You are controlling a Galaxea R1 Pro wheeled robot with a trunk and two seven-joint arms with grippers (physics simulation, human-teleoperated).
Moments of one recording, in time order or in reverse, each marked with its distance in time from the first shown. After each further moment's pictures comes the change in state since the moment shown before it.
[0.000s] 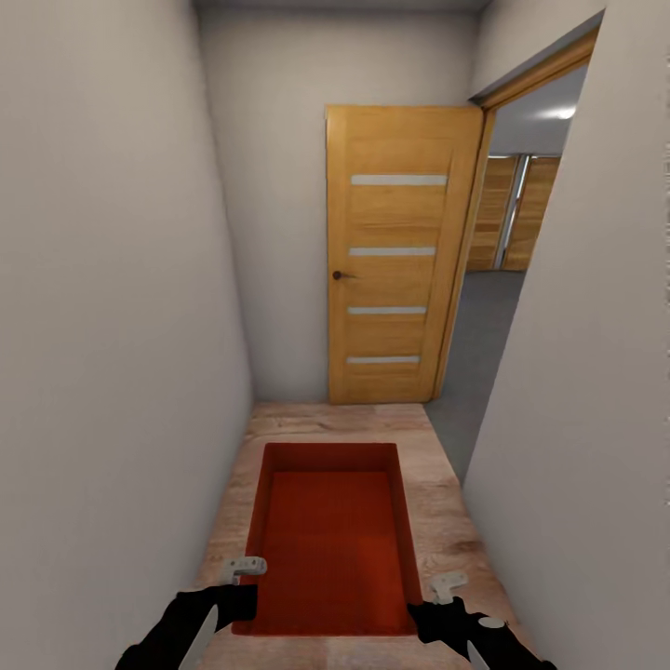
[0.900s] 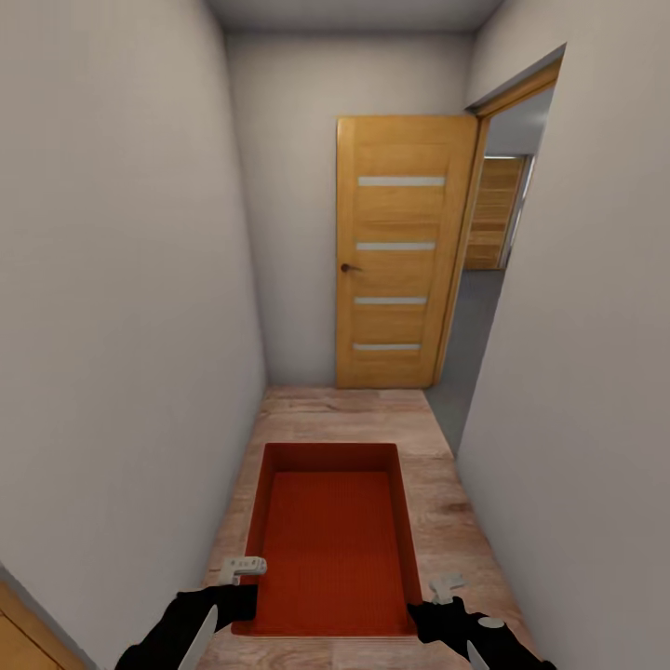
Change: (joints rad) left arm 0.000 0.001 -0.001 0.000 0.002 0.000 0.000; right arm 0.000 0.001 -0.001 0.000 0.001 0.000 0.000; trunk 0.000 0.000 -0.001
